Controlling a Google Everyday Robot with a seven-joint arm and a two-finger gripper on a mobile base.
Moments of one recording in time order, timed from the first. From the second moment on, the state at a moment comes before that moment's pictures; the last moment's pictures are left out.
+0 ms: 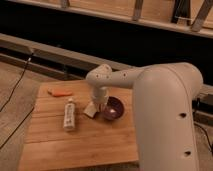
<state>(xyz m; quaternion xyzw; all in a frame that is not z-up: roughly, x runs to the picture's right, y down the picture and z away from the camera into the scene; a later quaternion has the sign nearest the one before) -0.047 0.141 0.839 -0.30 0.22 0.61 0.70</state>
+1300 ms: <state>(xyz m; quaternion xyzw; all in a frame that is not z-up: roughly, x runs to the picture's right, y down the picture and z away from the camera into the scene) -0.038 0.240 0.744 -0.34 0.29 0.57 0.69</state>
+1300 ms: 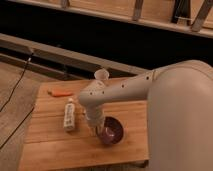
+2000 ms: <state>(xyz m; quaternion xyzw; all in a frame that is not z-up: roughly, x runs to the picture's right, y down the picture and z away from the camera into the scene) 0.013 0.241 0.744 -0.31 0.31 0.63 0.64</state>
